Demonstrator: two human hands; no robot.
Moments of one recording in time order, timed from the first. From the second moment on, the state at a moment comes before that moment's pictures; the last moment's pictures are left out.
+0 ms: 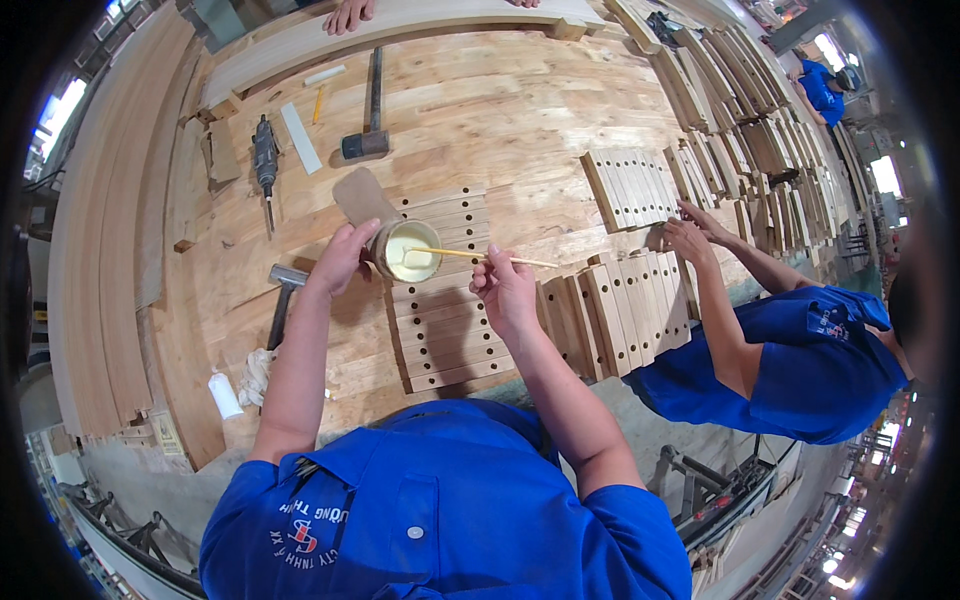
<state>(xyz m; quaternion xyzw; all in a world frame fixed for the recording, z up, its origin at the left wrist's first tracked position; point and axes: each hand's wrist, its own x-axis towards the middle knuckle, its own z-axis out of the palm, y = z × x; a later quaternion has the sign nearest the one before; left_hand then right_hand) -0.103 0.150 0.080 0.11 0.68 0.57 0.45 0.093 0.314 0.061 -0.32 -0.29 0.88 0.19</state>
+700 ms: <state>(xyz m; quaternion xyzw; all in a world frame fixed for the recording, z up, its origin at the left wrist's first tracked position) -0.075 0.141 0.027 0.13 0.60 0.52 0.59 0.107 0.349 0.083 -0.33 -0.67 0.59 0.29</state>
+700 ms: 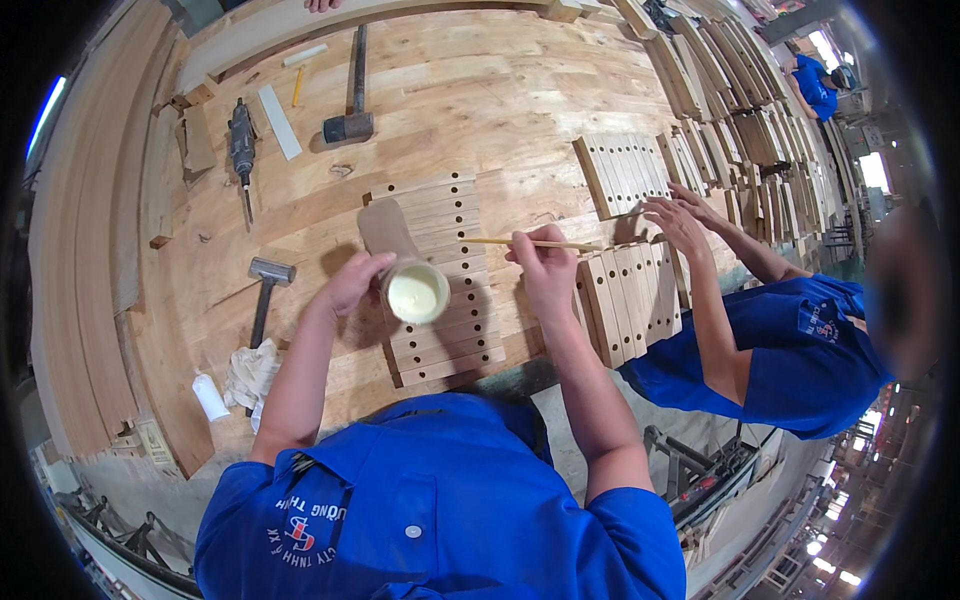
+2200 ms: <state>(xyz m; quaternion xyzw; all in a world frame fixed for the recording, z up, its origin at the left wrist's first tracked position) -0.117 -0.058 0.040 -0.04 0.89 0.39 0.21 0.058 0.195 0.084 0.29 -0.90 0.29 0.13</state>
